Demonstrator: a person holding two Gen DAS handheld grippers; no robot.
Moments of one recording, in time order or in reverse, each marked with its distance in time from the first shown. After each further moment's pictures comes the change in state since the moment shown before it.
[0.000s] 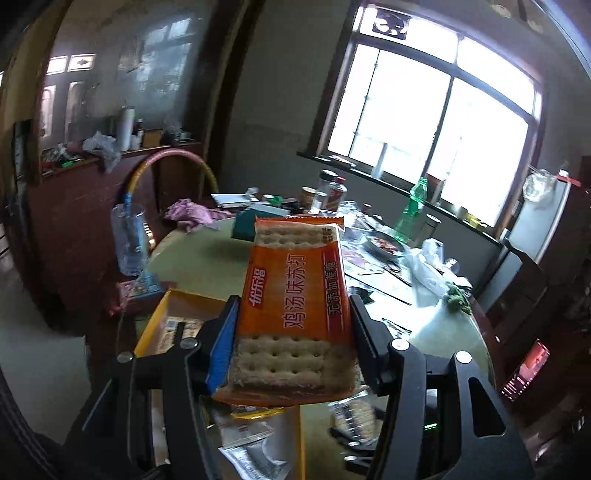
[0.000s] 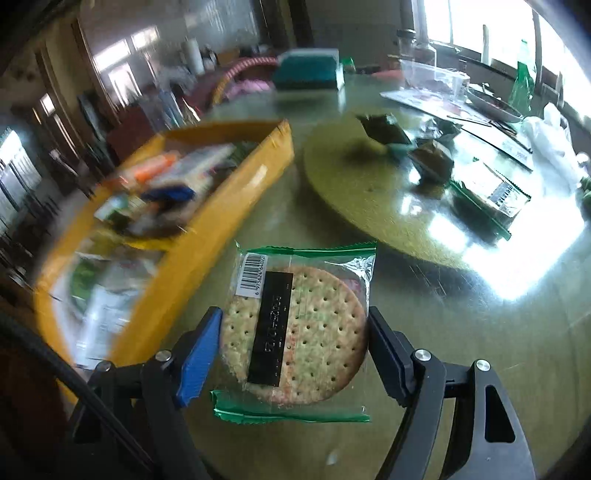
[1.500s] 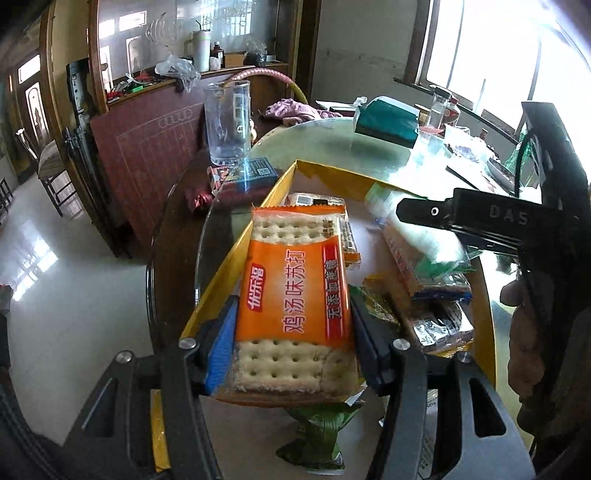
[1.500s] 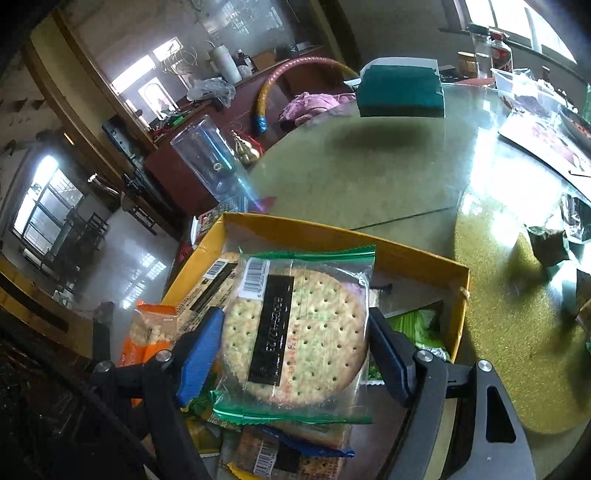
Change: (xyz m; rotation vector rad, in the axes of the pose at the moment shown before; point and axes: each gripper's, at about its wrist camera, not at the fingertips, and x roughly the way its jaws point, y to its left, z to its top) left arm 0.082 0.103 -0.097 -0.062 0.269 0.332; right arm 0.078 0.078 0.135 0.045 0.042 0.234
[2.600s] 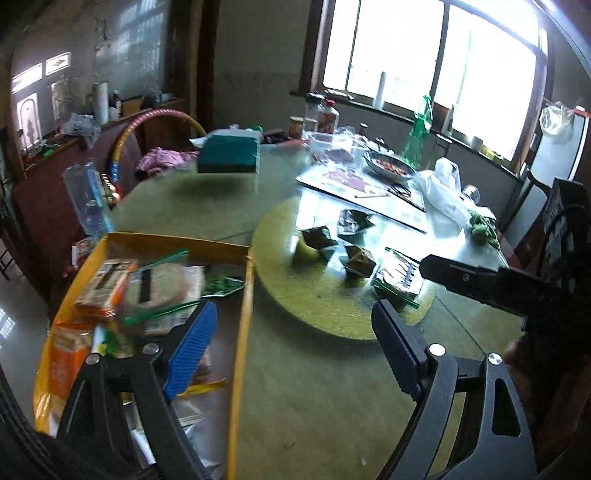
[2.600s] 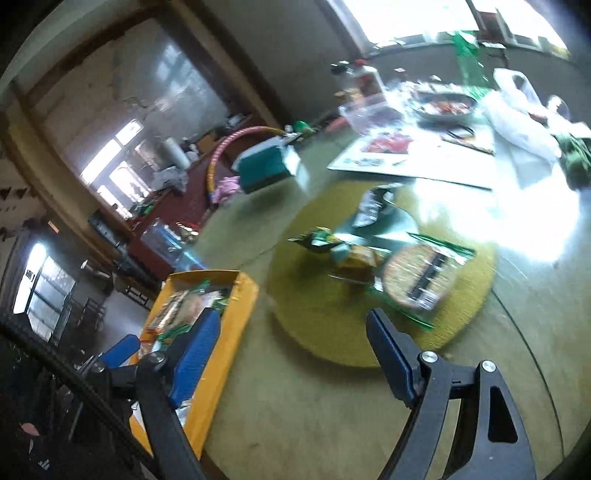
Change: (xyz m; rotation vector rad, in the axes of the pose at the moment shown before) left arm -0.039 -0.197 0.019 0.204 -0.069 -0.248; right arm -0.184 -0.158 -0.066 0.252 -0.227 -0.060
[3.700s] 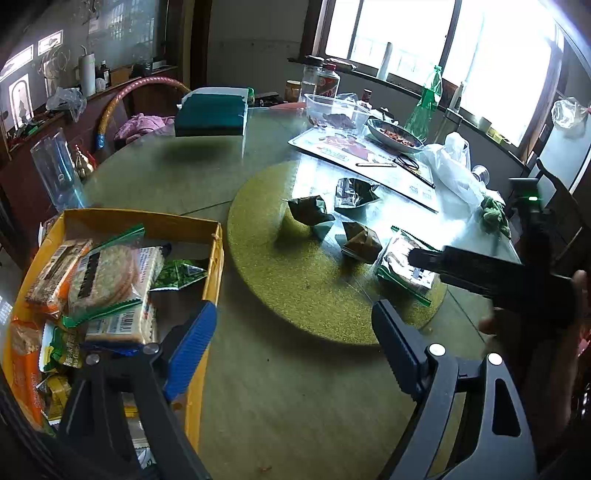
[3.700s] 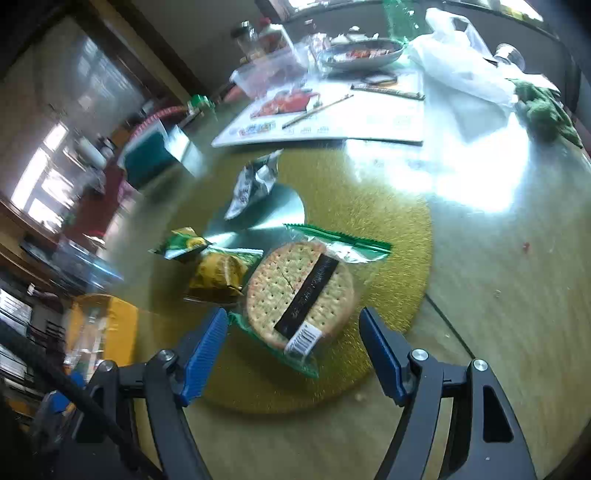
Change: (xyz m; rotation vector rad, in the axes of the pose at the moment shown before) left arm 0.055 -0.009 0.002 -0.033 0.113 -0.017; right arm 0.064 -0.083 0.023 0.127 0.128 -0.255
